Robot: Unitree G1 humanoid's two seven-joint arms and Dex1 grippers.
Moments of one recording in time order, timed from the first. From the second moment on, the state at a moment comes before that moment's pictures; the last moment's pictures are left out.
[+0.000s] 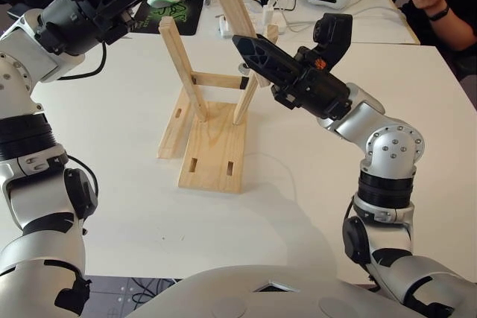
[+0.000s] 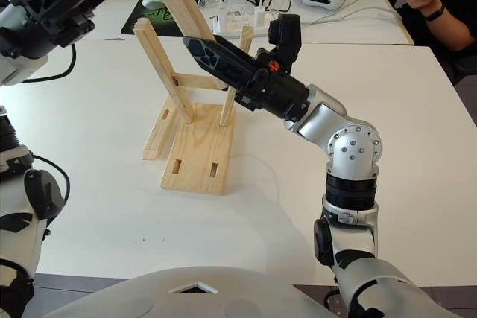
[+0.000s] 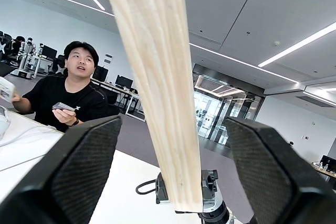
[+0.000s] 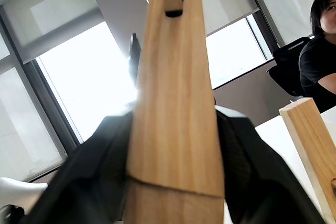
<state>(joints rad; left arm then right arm) -0.82 0.62 0.33 0.19 -1.20 1.06 -0.95 -0.50 -0.22 -0.10 -0.28 1.26 0.87 0.54</state>
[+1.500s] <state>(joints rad) -0.90 0.61 0.35 0.25 -1.21 1.19 -0.98 -0.44 -0.26 -0.02 -0.28 1.20 0.89 0.69</state>
